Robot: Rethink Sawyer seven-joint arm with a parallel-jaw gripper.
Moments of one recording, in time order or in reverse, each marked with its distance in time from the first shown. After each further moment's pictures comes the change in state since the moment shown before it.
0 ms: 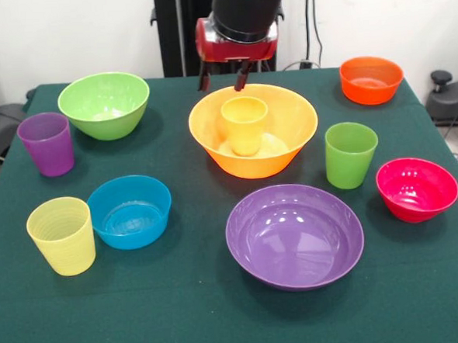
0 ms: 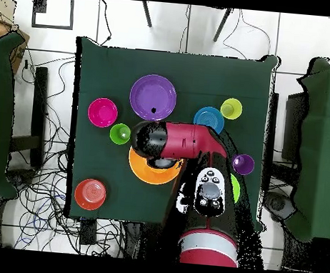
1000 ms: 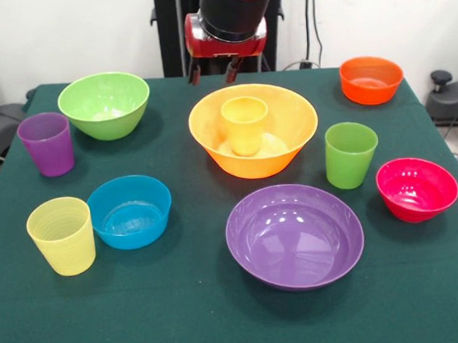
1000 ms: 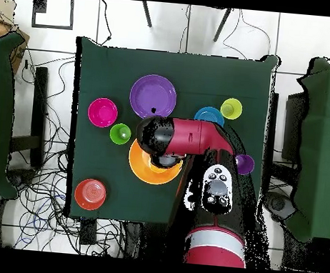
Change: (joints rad) arm -0.018 0.011 0.007 -0.038 0.000 0.111 0.000
